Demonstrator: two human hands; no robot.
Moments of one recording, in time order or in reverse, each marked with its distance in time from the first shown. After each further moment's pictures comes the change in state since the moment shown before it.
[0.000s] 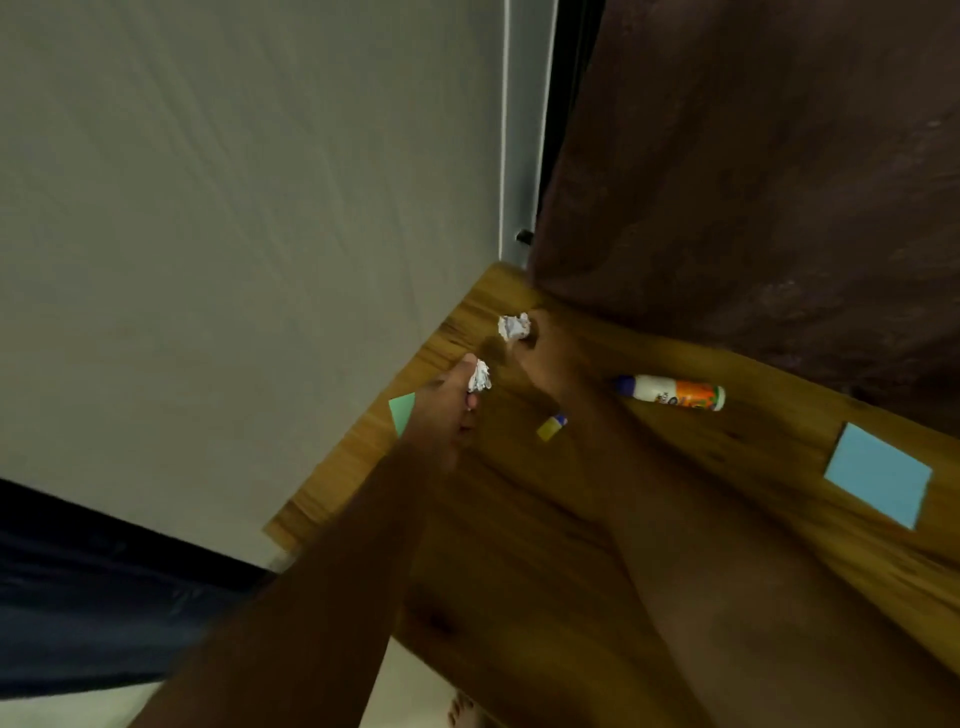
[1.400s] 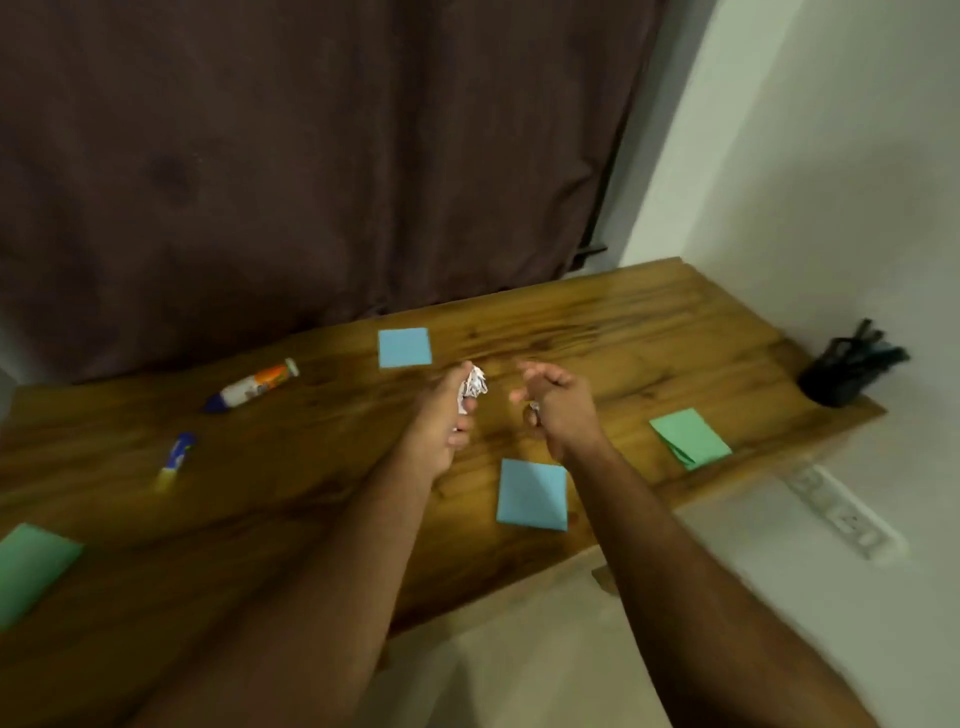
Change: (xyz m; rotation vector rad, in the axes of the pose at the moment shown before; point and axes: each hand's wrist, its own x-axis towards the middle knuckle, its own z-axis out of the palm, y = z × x) left_hand -0.256 -0.120 0.278 0.329 -0.819 -0.158; right_hand -0.419 0.177 -0.244 0.918 0.878 0.456
